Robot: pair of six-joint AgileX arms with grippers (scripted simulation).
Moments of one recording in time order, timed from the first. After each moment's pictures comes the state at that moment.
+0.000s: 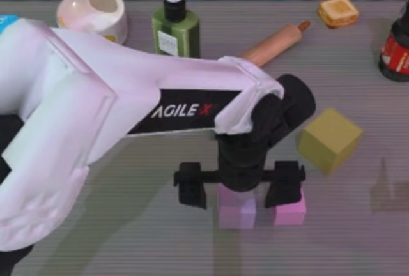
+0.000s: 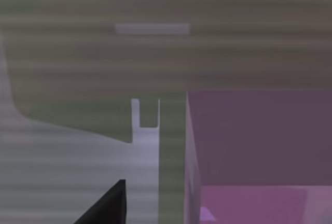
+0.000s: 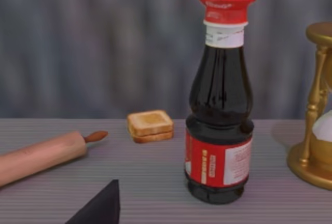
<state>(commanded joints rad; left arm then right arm) -0.88 2.20 1.55 -0.90 -0.01 -0.87 0.00 0.00 0.00 0.00 0.00 0.00</state>
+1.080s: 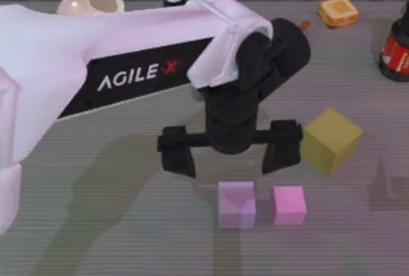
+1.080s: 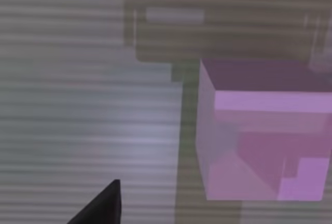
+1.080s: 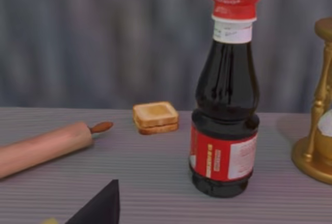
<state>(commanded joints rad) -0.84 2.06 1.65 -1.10 -0.01 -0.86 0.01 0.06 0.05 -0.03 0.00 -0.01</state>
